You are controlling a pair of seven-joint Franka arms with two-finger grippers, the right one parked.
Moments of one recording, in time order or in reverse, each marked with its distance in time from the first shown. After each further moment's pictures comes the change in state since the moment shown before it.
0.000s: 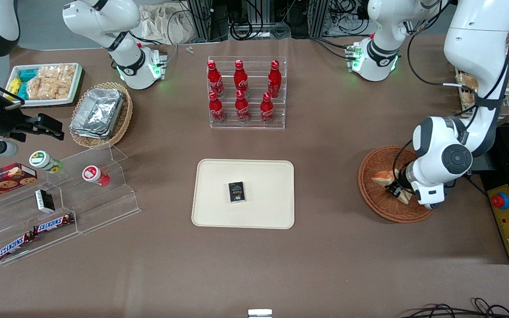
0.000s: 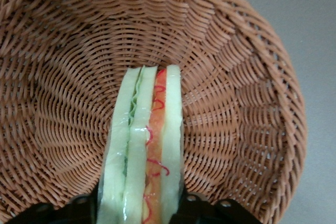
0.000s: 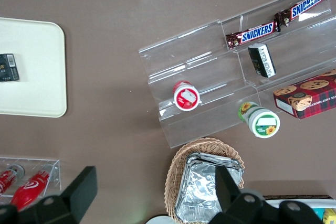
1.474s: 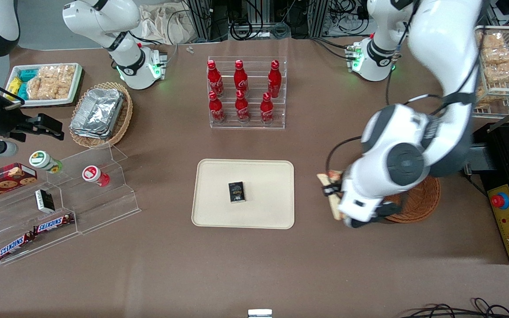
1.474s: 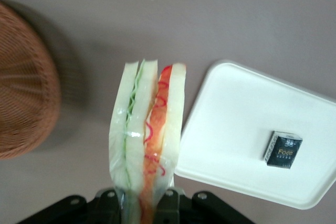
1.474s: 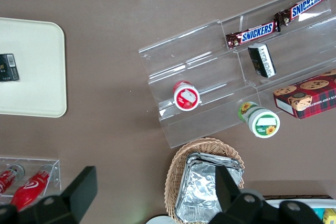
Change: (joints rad) arm -0.315 0.265 -0.162 0.860 -0.055 -0.638 0.263
